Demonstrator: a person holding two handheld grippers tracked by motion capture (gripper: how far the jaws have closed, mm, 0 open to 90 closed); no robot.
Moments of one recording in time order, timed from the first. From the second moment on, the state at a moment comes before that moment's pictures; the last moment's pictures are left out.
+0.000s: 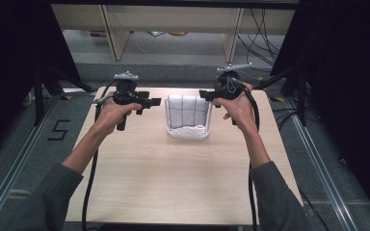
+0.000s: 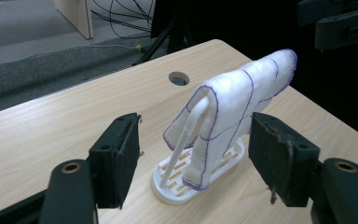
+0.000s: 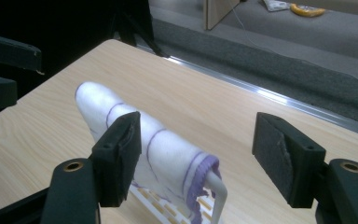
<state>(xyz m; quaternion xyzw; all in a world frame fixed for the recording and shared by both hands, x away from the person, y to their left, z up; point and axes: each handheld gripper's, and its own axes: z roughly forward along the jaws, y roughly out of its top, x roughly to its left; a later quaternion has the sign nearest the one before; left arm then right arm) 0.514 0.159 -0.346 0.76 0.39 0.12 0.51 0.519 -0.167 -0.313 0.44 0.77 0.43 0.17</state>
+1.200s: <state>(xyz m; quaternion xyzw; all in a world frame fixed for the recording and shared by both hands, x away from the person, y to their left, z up) 0.420 0.157 -0.401 0.78 0.32 0.08 0.53 0.437 -0.181 -0.371 0.41 0.77 0.46 0.16</state>
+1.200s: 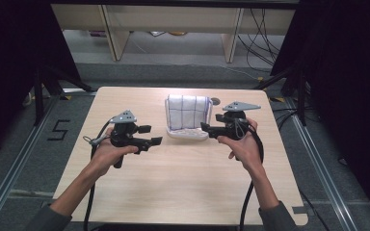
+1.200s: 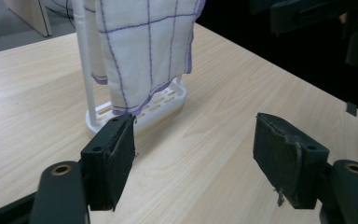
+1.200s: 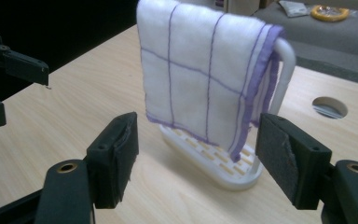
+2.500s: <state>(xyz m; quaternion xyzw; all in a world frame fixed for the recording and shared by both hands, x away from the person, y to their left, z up) 0.364 0.166 -0.465 0.80 0.32 0.08 0.50 0.396 -0.167 -0.426 0.40 0.79 0.45 0.12</state>
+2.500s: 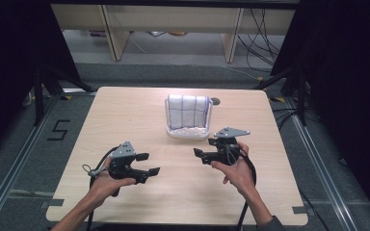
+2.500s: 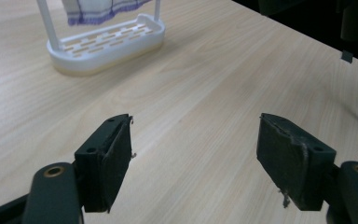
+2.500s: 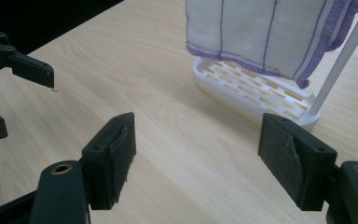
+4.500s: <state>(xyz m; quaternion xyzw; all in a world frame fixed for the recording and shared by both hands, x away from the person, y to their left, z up) 0.291 0.168 -0.507 0.82 0.30 0.08 0.48 0.296 -0.160 -0.492 0.35 0.85 0.38 0.10</state>
